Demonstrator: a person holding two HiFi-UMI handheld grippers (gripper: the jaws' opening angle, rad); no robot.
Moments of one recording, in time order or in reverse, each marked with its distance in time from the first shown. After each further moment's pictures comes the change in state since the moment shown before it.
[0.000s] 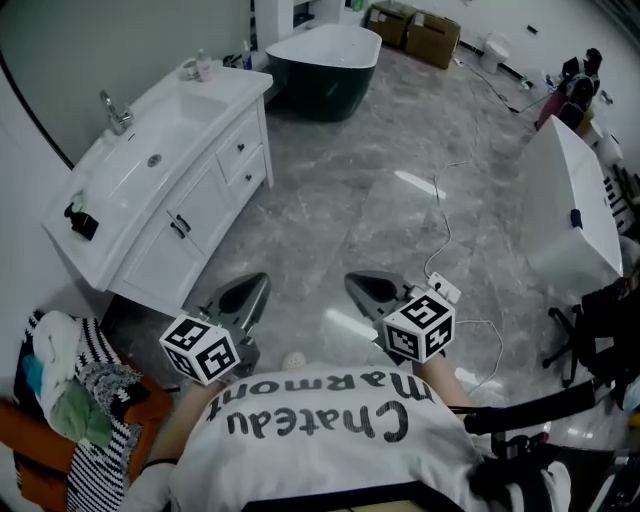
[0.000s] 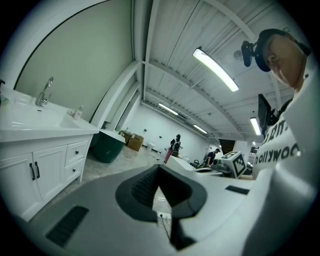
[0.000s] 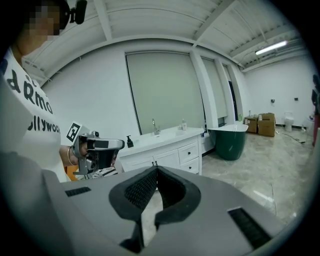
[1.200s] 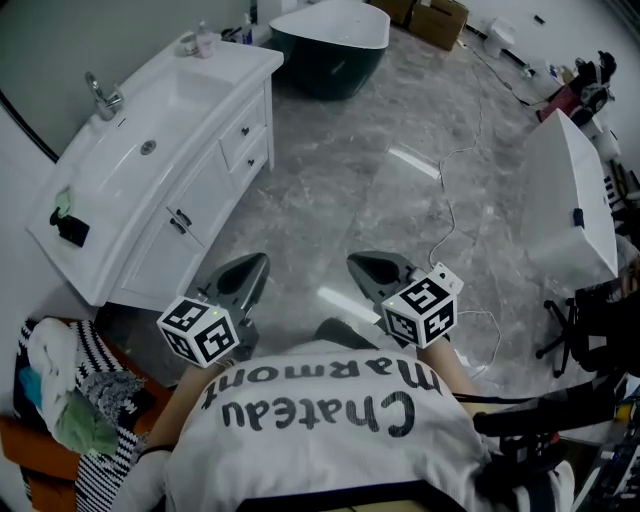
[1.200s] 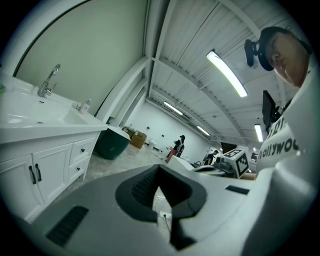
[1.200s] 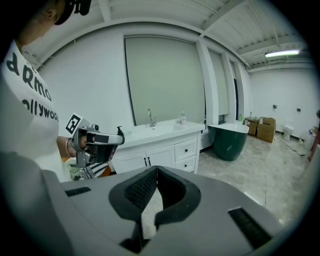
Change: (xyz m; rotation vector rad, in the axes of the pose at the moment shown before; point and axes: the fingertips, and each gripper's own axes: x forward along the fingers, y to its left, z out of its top) left arm 0.020 0.121 0.021 -0.072 0.029 -0.005; right arm 0.112 -0.022 0.026 -0.063 0.110 -0.054
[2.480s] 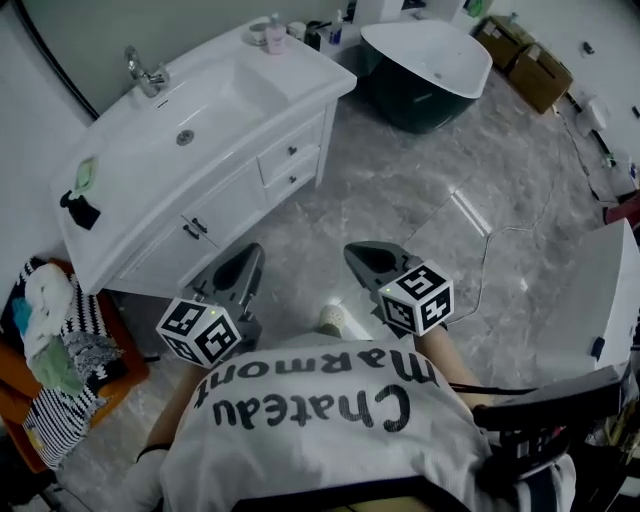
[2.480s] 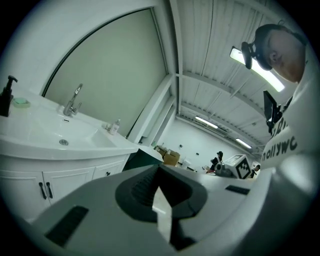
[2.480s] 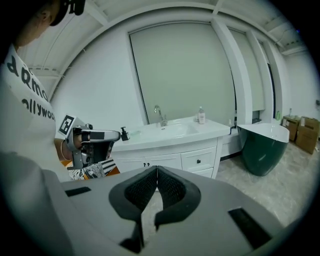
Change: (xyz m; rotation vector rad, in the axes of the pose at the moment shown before) left arm 0.114 0.112 0.098 -0.061 -0.224 0.414; right arm 0.160 -0.160 0.096 -0.112 0.064 0.351
